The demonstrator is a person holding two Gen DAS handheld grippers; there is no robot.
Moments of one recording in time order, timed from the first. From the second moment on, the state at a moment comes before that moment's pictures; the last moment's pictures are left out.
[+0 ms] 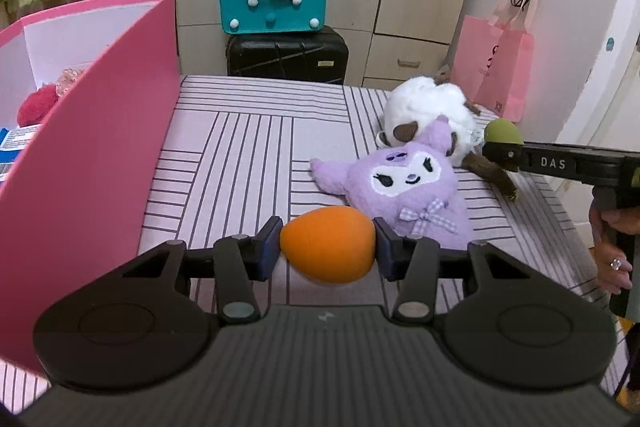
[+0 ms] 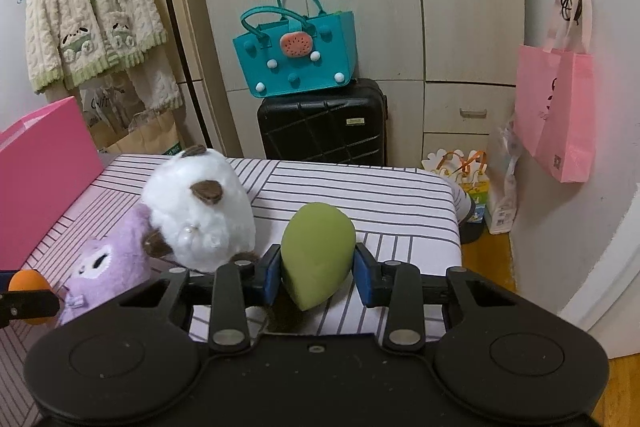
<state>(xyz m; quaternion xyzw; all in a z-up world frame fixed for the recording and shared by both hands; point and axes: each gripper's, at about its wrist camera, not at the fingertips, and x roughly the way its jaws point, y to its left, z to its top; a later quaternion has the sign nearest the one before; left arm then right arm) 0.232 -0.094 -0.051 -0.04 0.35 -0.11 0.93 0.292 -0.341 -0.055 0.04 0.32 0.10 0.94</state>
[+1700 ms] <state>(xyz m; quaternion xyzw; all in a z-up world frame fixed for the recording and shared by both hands) 0.142 0.088 0.113 -0.01 0.35 -0.23 0.91 0.178 -0.148 0.108 -0.02 0.37 0.35 0.86</state>
